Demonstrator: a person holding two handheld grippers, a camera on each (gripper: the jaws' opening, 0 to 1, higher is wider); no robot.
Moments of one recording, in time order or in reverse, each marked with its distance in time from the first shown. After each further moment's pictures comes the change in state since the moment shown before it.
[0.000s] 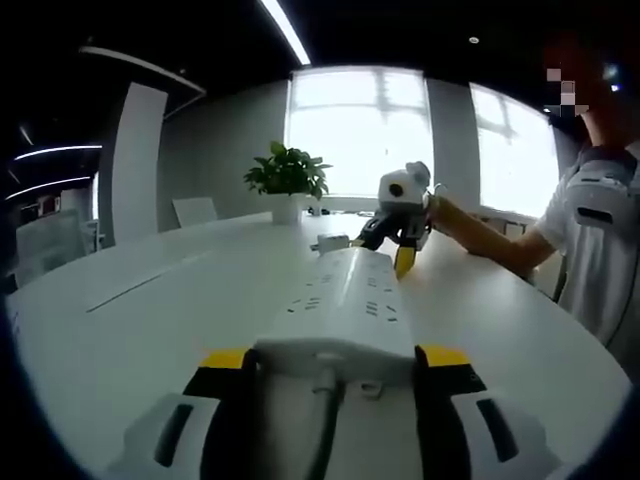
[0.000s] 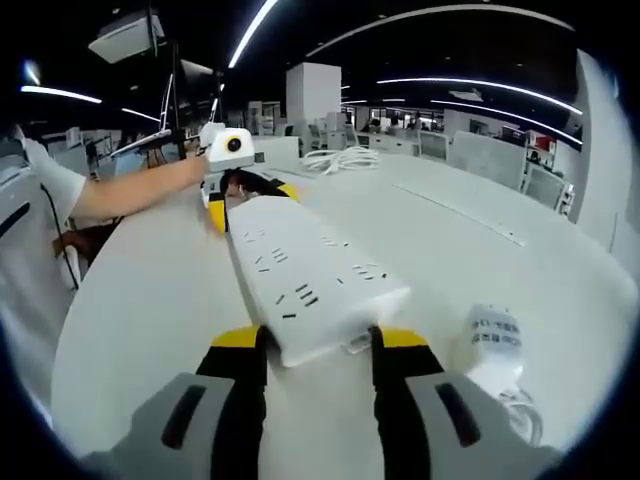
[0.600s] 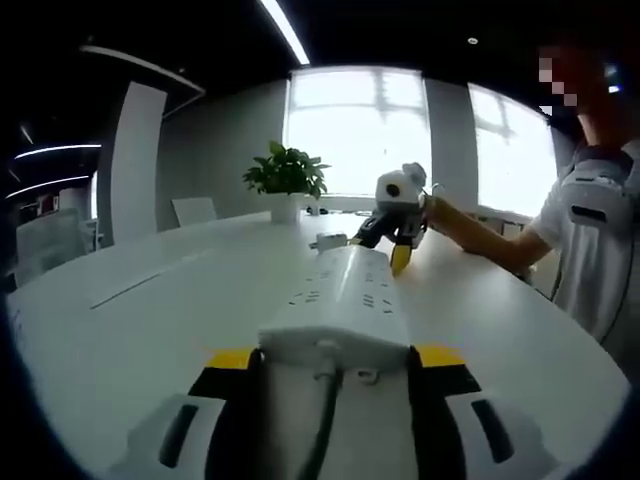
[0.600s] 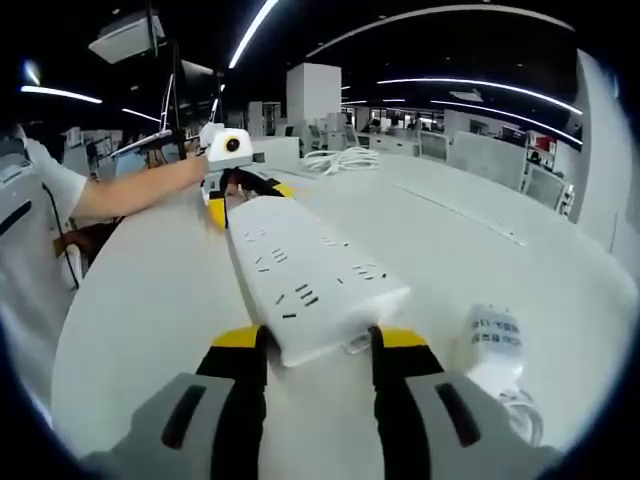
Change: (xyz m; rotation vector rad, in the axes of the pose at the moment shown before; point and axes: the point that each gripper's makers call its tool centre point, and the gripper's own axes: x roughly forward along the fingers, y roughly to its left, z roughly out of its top) left arm -0.010 0.004 -0.004 -0.003 0.003 -0.009; right arm 0.000 0.001 0.000 0.000 -0.002 0.001
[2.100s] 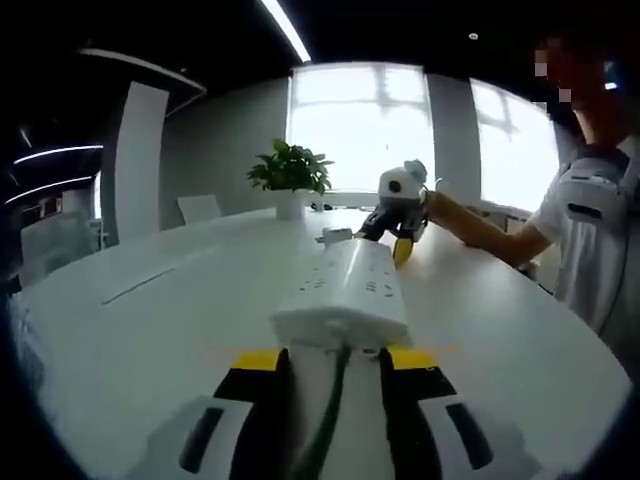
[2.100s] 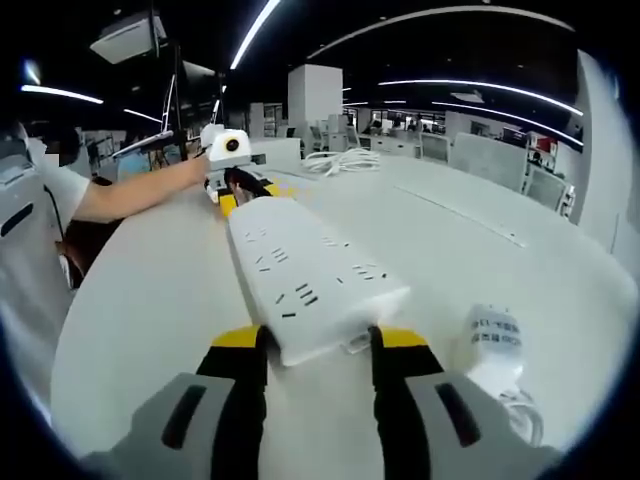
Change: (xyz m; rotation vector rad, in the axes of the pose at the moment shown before) left arm -0.019 0.008 -0.007 0.008 0.015 0.027; right arm -0.001 -0.001 0.000 -0.003 -0.007 0.004
